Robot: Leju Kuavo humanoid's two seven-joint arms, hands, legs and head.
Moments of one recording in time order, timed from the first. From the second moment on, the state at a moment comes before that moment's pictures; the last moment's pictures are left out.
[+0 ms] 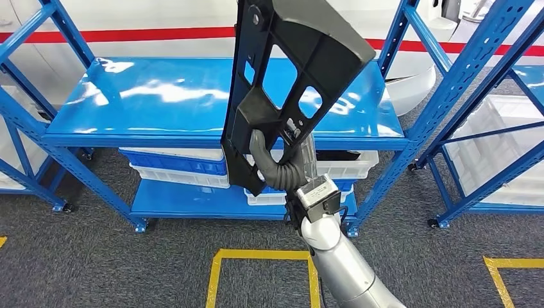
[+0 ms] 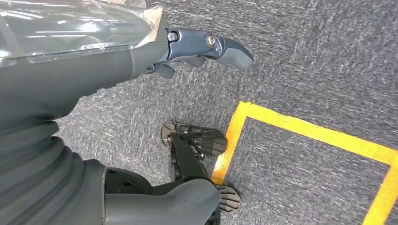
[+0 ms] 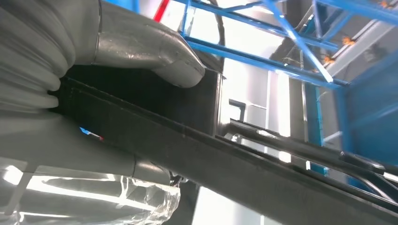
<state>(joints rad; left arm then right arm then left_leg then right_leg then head) -0.07 -0.02 -0.44 -0.16 0.59 0.27 -0.40 -0.37 0.10 0.46 -1.58 0.18 -0.24 -0.52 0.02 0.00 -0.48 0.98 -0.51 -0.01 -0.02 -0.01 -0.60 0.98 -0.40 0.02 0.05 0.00</state>
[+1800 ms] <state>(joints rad) -0.06 -0.01 -0.47 -0.16 0.57 0.07 -0.48 -0.29 0.09 0.47 -1.60 0.30 -0.20 -0.57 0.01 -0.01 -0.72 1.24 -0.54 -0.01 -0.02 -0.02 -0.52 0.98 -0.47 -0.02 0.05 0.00</state>
